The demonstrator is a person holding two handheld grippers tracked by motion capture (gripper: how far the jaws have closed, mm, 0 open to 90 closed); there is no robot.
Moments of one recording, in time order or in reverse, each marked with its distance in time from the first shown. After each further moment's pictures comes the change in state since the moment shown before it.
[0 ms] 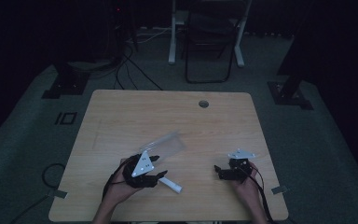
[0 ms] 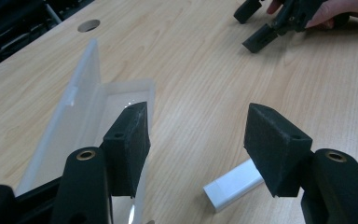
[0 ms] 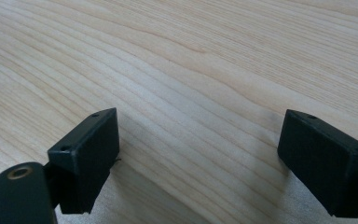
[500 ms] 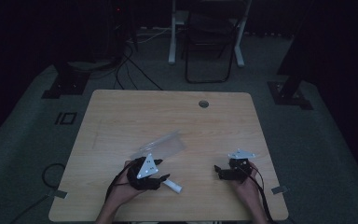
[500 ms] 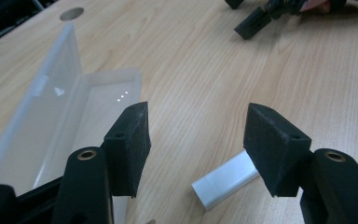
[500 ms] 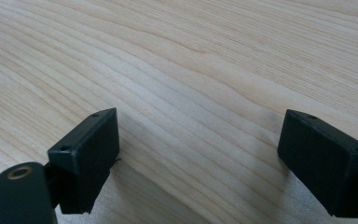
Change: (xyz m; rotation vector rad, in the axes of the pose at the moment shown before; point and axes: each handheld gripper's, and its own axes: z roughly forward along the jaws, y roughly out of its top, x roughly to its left) left arm -0.005 -0.008 0.016 0.036 -0.034 0.007; right arm 0.000 0.000 0.000 0.000 0.000 0.000
